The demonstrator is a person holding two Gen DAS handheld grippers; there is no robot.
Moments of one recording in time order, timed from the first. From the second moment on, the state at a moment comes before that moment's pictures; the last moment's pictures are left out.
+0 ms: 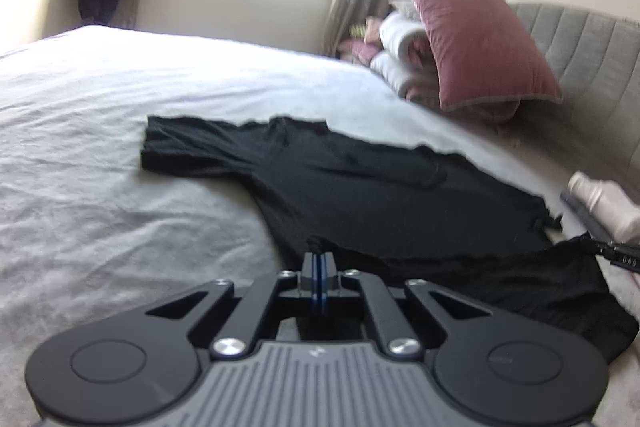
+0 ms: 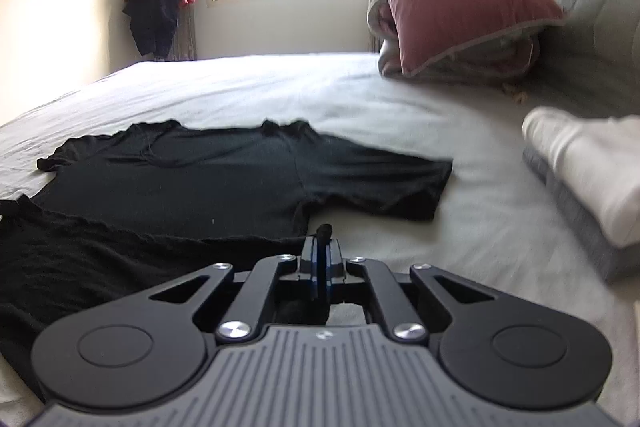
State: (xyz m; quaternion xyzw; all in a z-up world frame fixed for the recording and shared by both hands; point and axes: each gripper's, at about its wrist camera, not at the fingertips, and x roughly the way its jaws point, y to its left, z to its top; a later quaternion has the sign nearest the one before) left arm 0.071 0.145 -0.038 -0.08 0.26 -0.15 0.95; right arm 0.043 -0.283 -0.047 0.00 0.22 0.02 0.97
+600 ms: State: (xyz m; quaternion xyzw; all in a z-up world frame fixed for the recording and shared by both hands) left arm 0.084 0.150 -0.052 -0.09 0.30 -0.10 0.95; right arm 0.077 -0.270 -0.062 -0.02 0.28 0.01 0.96
